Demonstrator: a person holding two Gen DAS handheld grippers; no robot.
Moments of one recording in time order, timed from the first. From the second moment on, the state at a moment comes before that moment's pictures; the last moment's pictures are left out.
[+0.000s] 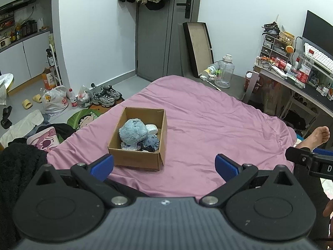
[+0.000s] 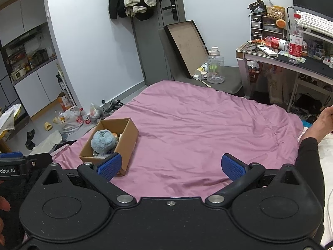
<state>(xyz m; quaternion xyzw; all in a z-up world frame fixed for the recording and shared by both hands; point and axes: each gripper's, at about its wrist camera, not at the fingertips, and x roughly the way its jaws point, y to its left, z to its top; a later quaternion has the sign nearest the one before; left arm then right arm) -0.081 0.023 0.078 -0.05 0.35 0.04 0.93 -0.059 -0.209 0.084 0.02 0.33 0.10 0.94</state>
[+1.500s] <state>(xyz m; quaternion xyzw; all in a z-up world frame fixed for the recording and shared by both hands) -0.080 0.033 0.082 -0.04 0.35 0.04 0.93 -0.055 -0.207 0.079 0.01 0.34 0.09 0.94</state>
